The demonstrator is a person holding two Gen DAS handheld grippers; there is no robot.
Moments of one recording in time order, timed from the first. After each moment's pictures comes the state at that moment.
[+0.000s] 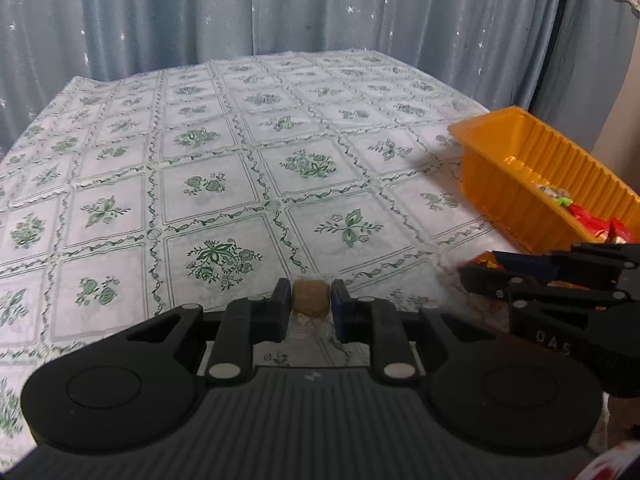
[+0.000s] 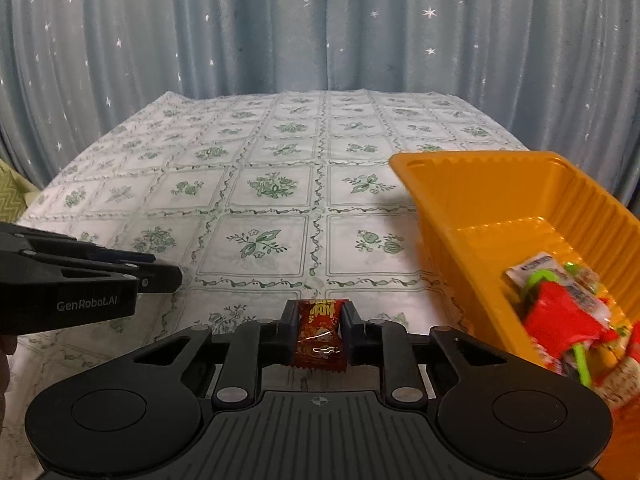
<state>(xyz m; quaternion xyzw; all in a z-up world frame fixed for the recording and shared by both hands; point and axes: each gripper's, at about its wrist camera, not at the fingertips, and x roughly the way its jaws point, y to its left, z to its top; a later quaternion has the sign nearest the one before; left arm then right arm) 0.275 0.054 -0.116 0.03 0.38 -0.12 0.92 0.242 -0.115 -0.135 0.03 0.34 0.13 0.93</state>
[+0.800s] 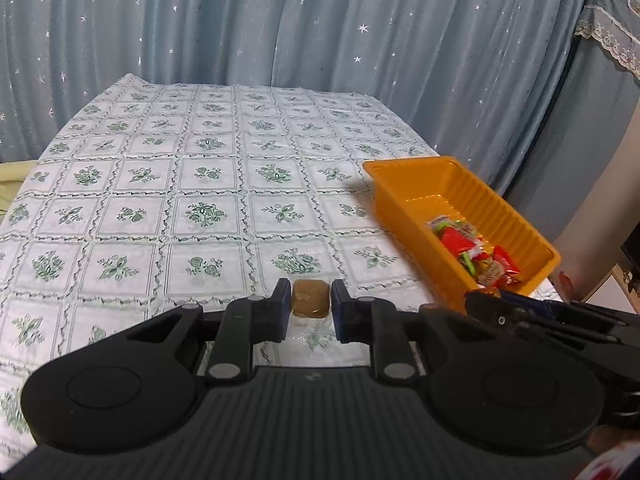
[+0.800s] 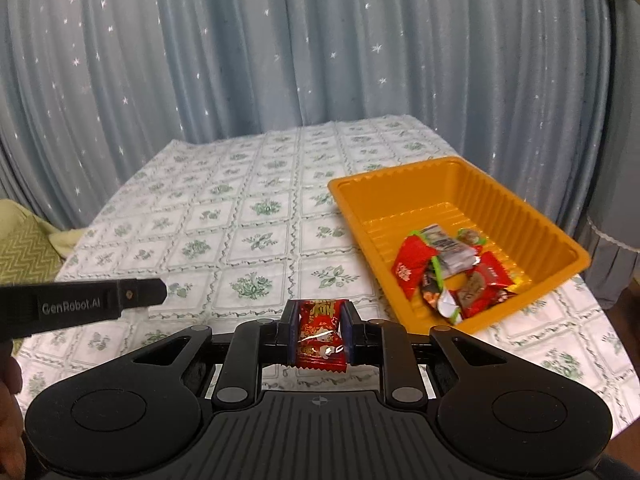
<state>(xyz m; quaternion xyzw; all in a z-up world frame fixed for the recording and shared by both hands) 0.124 0.010 -0.026 -0.06 0.35 -0.07 0.93 0.098 -0.183 -0.050 0.09 0.32 0.11 0.94</state>
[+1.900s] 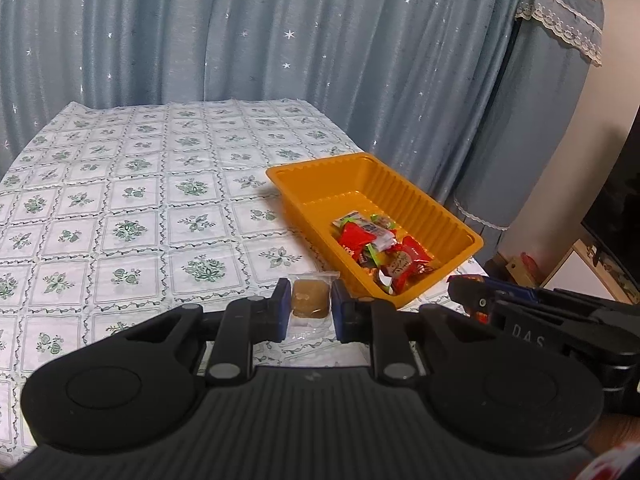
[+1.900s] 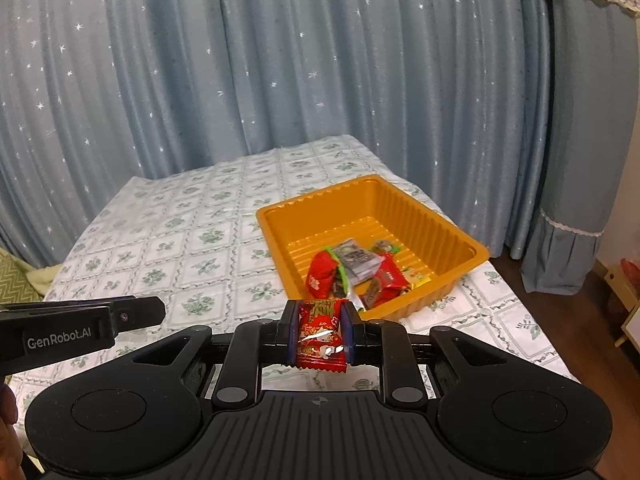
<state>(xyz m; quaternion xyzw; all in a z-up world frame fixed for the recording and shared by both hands) 0.096 -0.065 -0.002 -0.03 0.34 -0.14 0.93 0.059 -0.252 -0.028 0.12 0.30 0.05 0.95</state>
